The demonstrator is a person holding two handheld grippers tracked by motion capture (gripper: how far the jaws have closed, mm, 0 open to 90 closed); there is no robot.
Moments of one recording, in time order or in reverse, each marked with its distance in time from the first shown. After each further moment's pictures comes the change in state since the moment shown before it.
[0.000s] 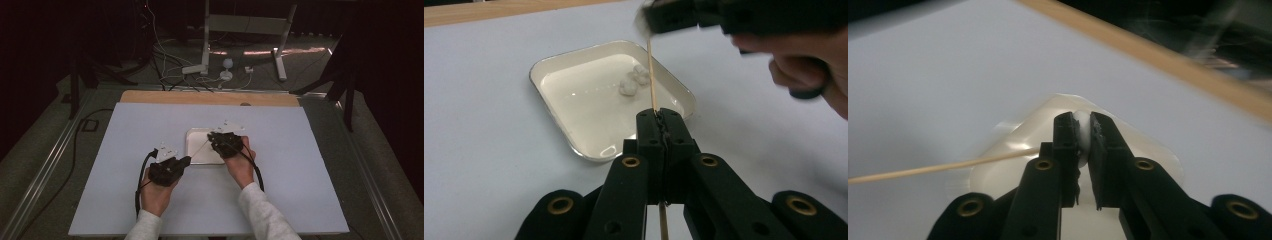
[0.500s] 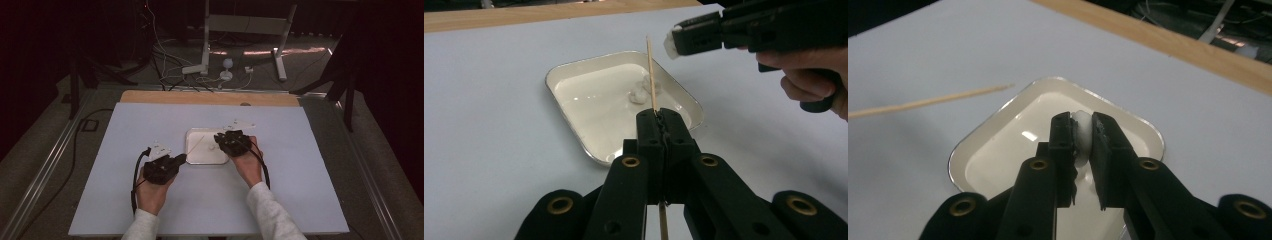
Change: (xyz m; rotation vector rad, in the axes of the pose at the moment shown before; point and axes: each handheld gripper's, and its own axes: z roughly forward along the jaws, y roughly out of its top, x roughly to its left) left arm 0.011 0.001 -0.005 -0.036 0.004 -0.042; right arm -0.025 -0.012 -0.003 0.031 0.110 0.089
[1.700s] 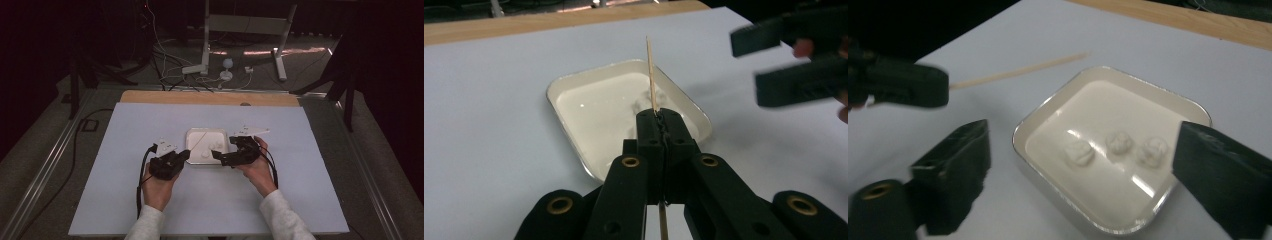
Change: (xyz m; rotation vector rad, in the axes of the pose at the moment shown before) left arm -0.005 0.010 0.016 -0.011 0.038 0.013; right arm -0.006 -0.016 -0.031 -0.021 0.199 0.080
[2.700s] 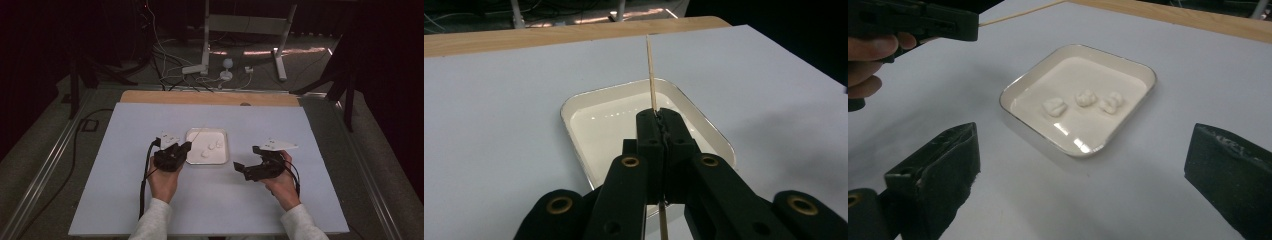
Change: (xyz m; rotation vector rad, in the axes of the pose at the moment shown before) left arm 0.005 0.007 0.022 -0.039 0.059 -0.037; right arm -0.015 -0.040 -0.061 -0.039 -0.044 0.006
